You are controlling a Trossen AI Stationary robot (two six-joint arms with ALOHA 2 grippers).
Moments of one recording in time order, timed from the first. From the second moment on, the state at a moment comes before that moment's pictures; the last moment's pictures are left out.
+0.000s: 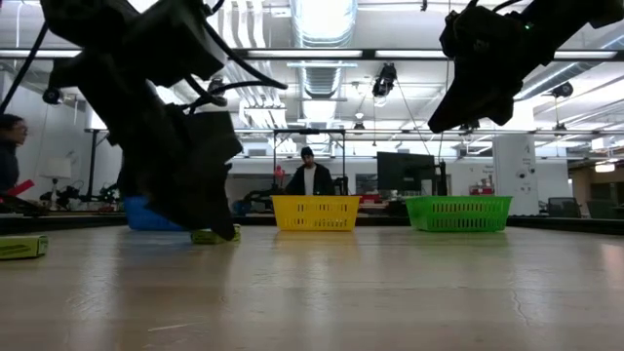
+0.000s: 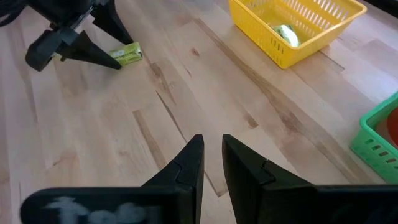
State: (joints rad) left arm -0.27 1.68 0.75 -0.17 -0.49 -1.01; right arm 0.20 1.15 0.66 -0.30 0.42 0.64
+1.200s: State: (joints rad) left arm 0.17 1.67 1.07 -0.16 -0.43 -0.35; right arm 0.20 1.15 0.66 -0.27 0.42 0.63
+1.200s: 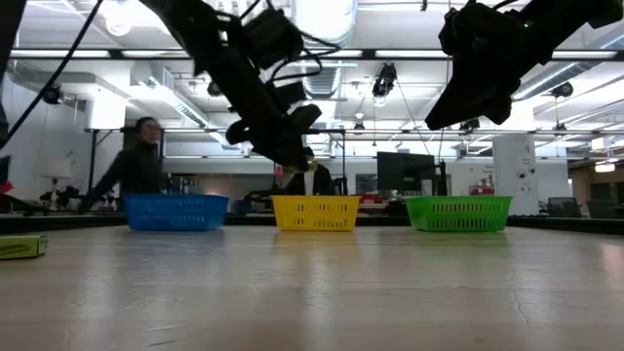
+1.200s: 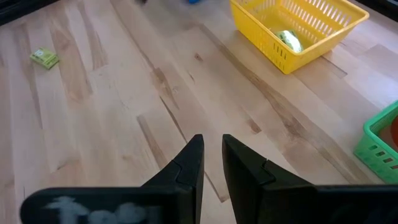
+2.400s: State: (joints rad) left arm 0.34 1.71 1.06 -0.02 -0.17 -0.27; right arm 0.20 1.15 0.65 -0.25 0.43 0.63
